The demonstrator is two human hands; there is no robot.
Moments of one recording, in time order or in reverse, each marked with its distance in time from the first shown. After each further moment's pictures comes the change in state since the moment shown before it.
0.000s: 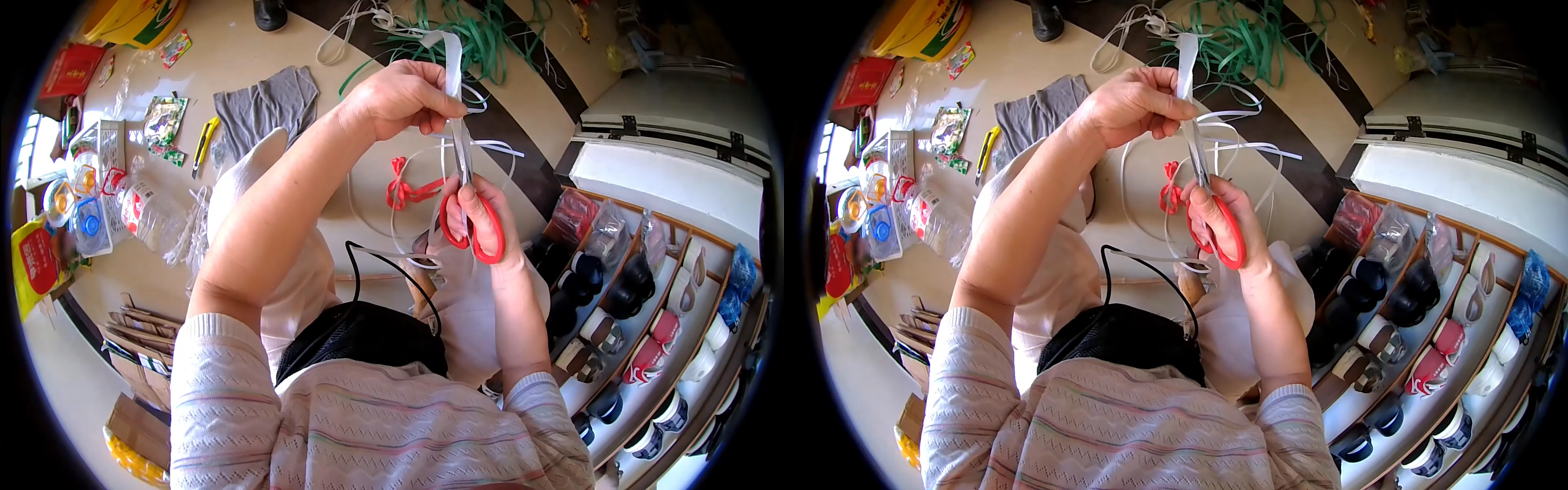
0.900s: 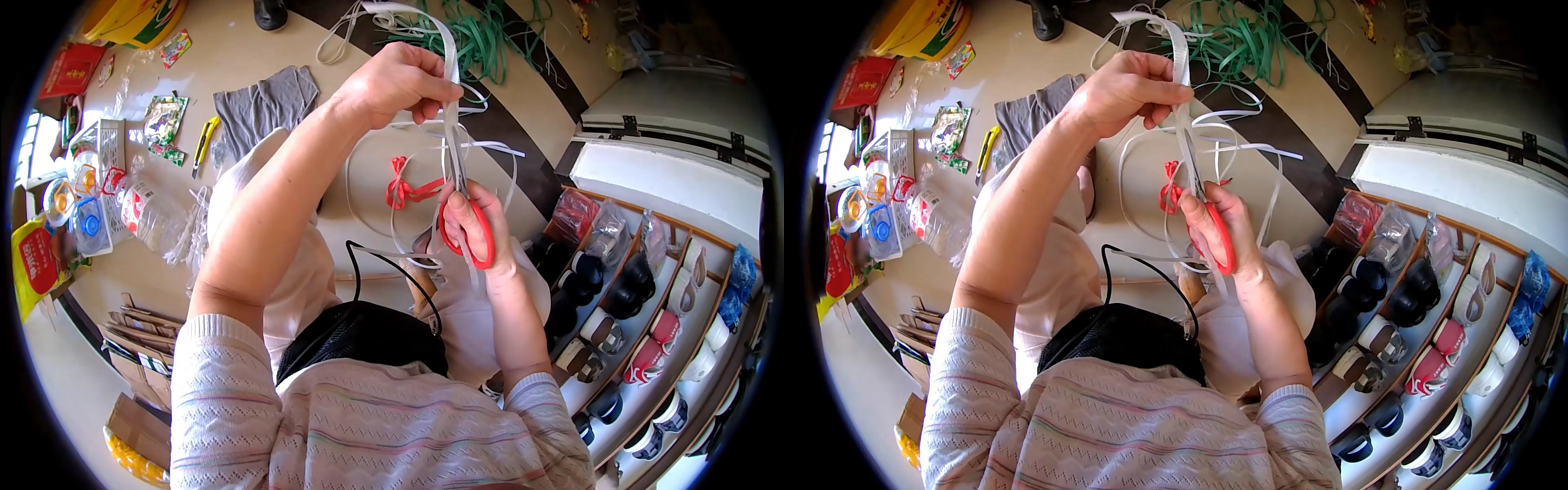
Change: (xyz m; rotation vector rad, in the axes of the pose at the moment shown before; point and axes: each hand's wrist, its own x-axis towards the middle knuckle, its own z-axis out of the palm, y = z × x) left_hand -0.006 0.017 0.001 0.225 0.102 0.107; right_hand -0.007 0.007 0.005 -0.080 0.059 0.064
